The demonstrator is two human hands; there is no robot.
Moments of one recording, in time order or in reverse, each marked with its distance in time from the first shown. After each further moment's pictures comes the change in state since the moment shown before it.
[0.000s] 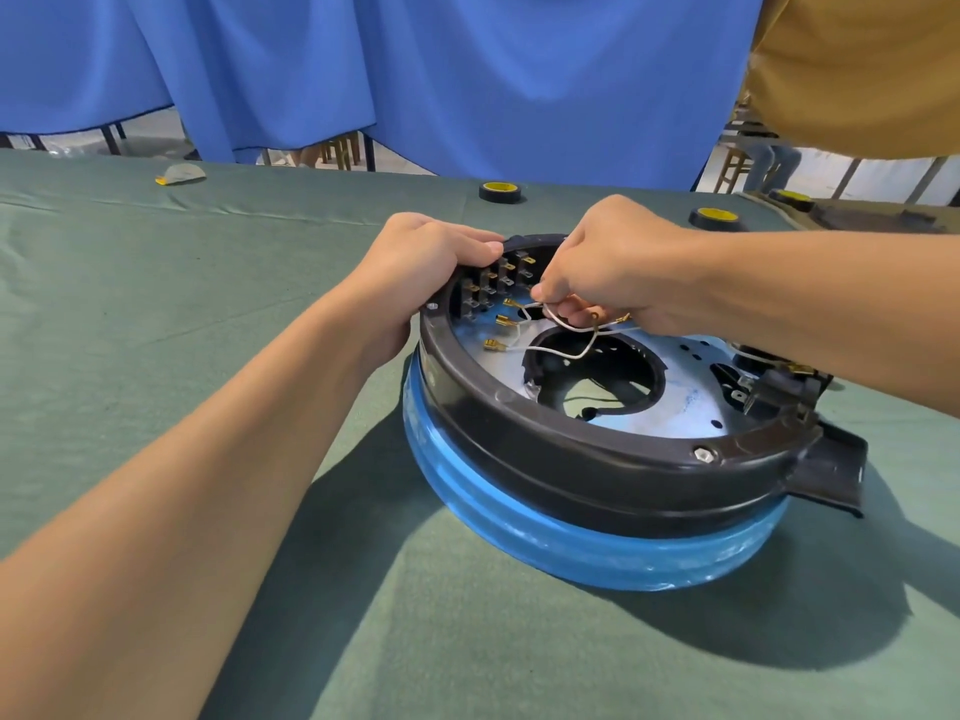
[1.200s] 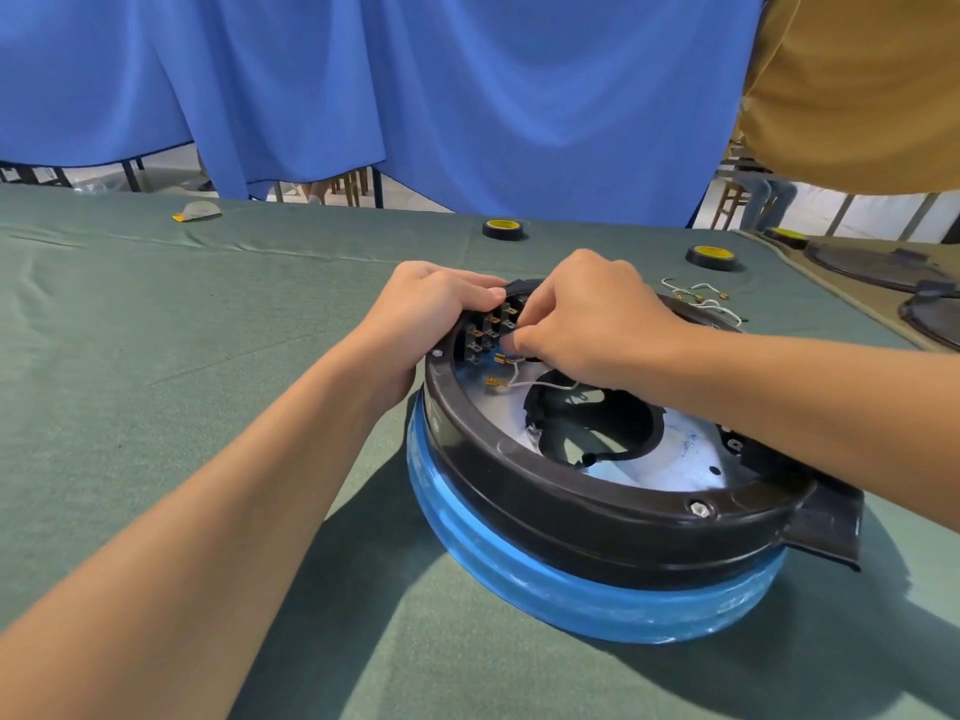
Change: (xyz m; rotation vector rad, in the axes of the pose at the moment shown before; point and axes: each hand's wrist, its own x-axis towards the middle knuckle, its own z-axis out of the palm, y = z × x) left_hand -0.001 -0.001 0.001 -0.022 -0.006 -0.017; right_hand -0.006 0.000 0.013 -0.366 0.105 -0.236
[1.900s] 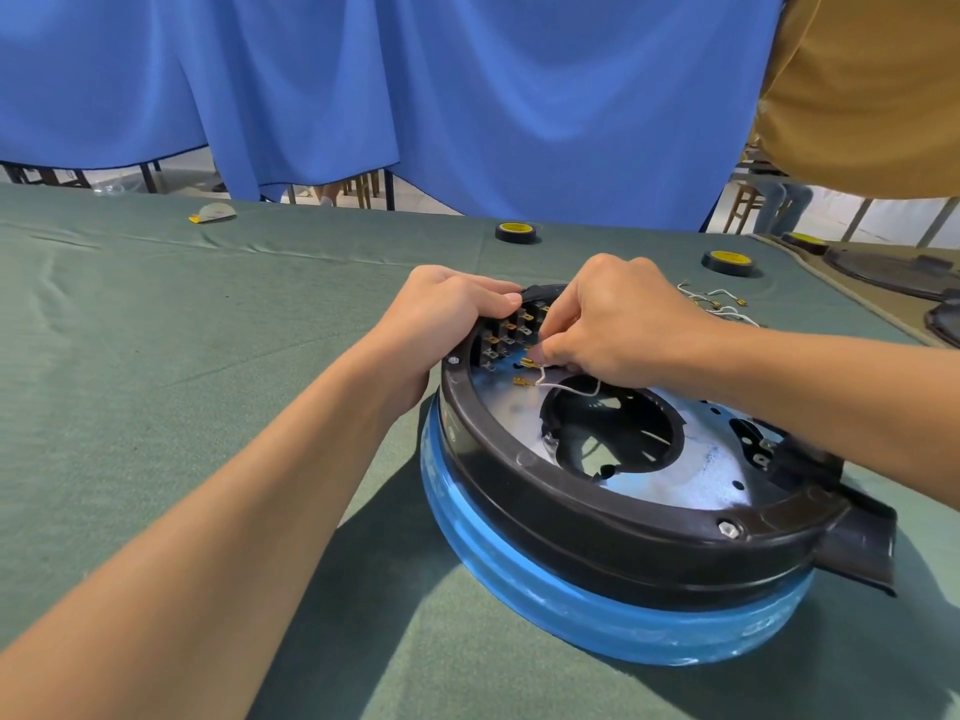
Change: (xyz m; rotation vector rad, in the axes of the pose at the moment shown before) left_hand 0.000 0.002 -0.001 0.026 -0.008 0.000; right_hand 0.012 0.013 -0.005 0.009 -0.070 -0.128
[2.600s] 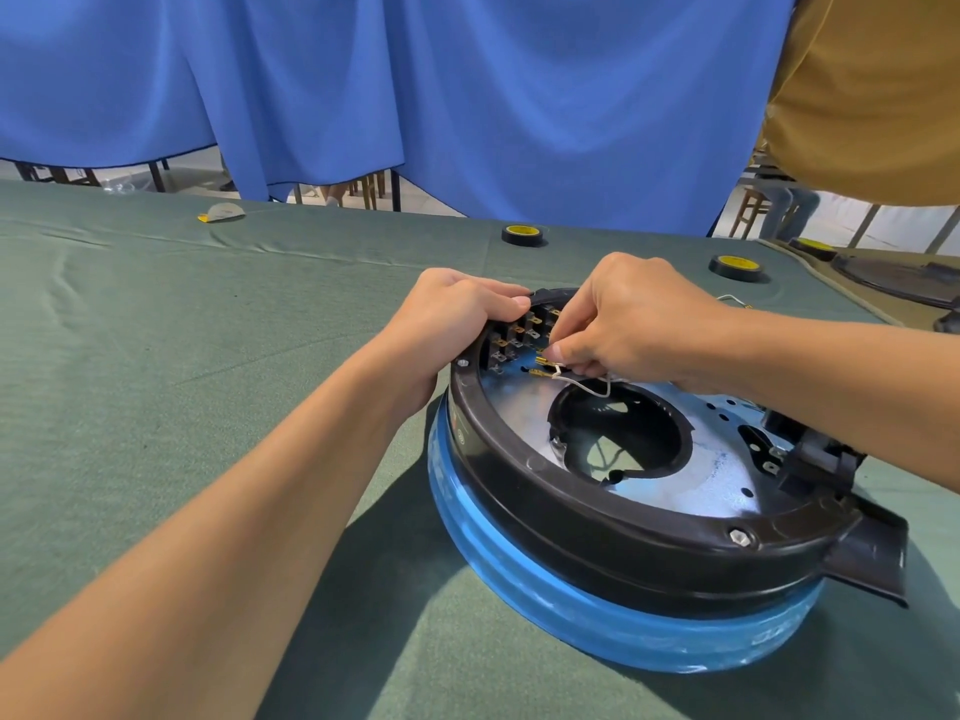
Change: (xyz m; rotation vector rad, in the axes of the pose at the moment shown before) left_hand 0.003 -0.003 -0.001 -0.013 -0.004 0.001; right_hand 0.001 0.001 -0.006 0.047 -0.037 0.054
